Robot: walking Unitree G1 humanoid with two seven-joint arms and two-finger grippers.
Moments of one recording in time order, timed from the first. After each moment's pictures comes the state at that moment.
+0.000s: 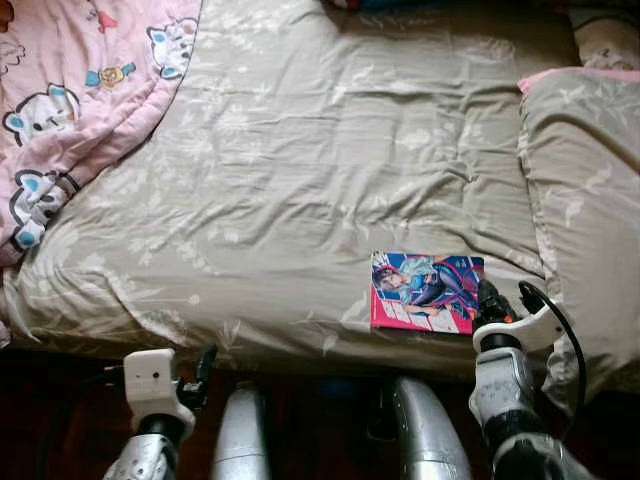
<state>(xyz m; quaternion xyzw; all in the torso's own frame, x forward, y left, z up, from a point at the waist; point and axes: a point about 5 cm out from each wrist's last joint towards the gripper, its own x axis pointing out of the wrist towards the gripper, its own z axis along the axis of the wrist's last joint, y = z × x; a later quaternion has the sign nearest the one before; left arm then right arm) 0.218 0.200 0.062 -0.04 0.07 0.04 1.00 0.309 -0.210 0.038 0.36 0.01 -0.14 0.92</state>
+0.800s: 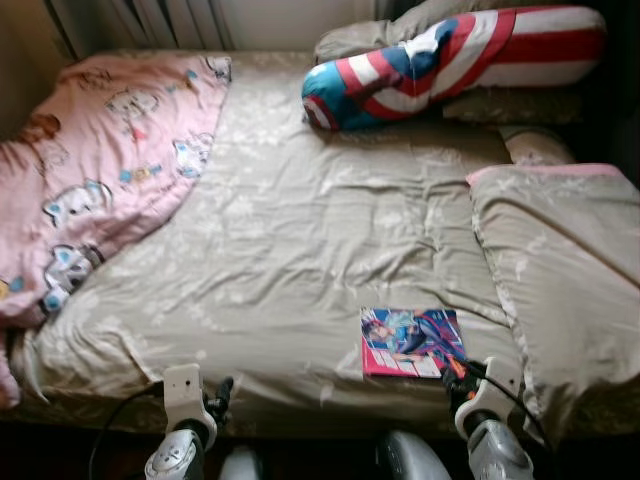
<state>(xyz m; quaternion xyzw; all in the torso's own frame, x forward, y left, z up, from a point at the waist) 0.234 0.206 -0.034 -0.07 0.25 0.07 0.96 0.241 -0.189 -0.043 0.16 0.28 -0.07 0.94</state>
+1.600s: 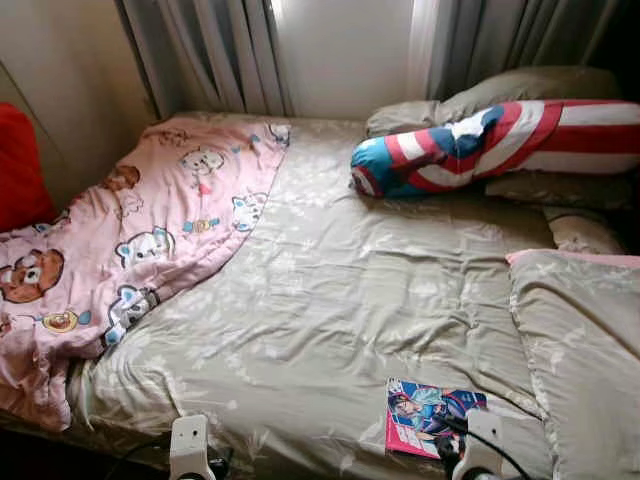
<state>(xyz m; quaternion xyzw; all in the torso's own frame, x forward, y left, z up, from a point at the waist) 0.193 0.201 -0.073 -0.04 0.38 0.07 0.92 0.176 -0.190 -0.085 0.09 0.43 -0.07 0.90</state>
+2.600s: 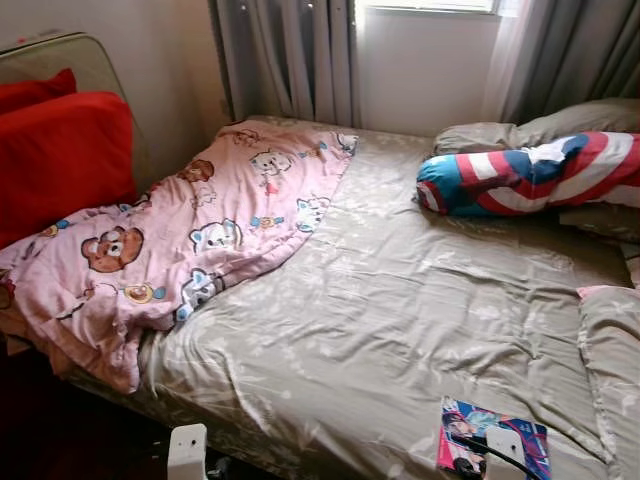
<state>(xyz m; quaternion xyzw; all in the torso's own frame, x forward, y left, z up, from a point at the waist) 0.182 0.209 -0.078 -0.03 0.41 0.07 0.91 0.174 -0.216 -0.082 0.08 0.44 -0.07 0.89</state>
